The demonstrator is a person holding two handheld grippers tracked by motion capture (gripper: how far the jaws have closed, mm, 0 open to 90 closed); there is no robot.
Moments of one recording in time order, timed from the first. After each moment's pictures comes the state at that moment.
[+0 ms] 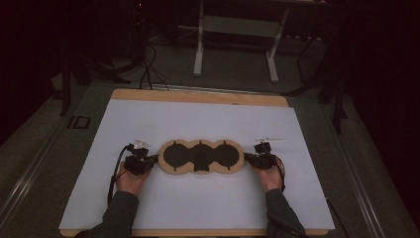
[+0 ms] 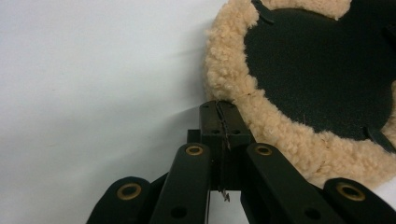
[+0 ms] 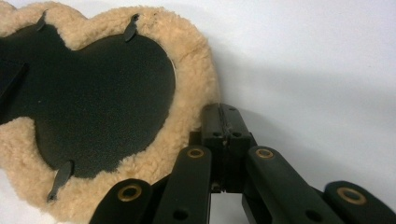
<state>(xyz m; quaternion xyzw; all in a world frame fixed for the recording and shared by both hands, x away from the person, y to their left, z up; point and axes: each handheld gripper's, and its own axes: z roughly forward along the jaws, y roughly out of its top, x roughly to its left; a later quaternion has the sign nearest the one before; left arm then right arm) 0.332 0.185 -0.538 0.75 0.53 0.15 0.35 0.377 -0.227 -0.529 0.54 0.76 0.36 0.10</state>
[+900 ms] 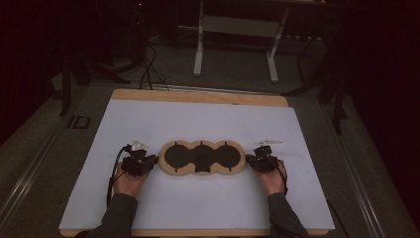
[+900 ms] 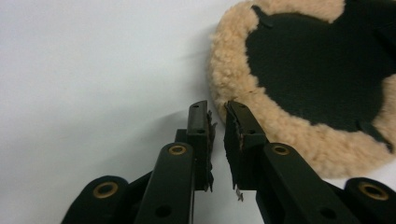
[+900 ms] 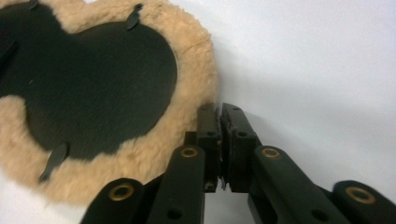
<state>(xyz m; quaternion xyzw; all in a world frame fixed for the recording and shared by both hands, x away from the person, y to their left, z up) 0.322 0.188 -0.530 0.76 0.53 0.16 0.36 0.364 -0.227 -0.524 0.51 0.78 0.33 0.15</state>
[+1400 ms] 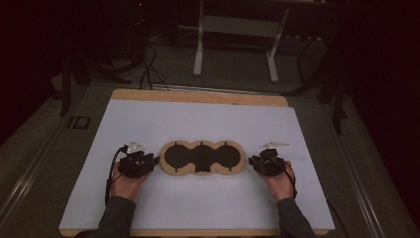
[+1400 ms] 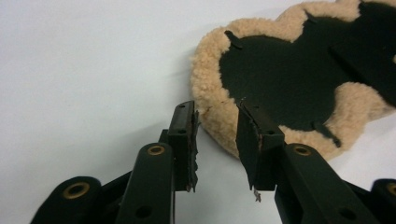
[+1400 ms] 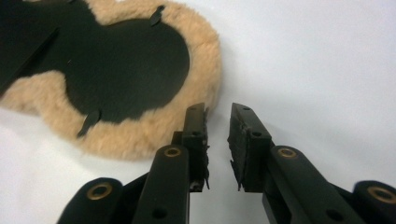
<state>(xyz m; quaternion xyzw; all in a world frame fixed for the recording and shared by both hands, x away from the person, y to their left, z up) 0.308 0.190 -0.515 0.75 0.51 0.17 0.39 0.344 -0.238 -0.505 0.48 0.79 0.34 0.16</state>
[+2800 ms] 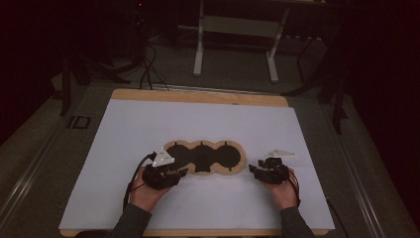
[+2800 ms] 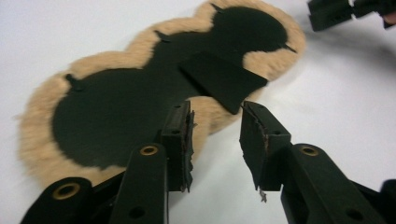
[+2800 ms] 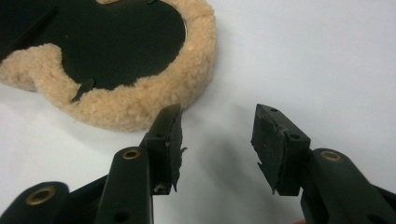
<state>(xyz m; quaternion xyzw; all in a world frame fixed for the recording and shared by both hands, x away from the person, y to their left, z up) 0.279 0.114 -0.497 0.81 0.37 0.14 0.42 0.327 -0.253 -0.519 0.47 0.79 0.36 0.17</state>
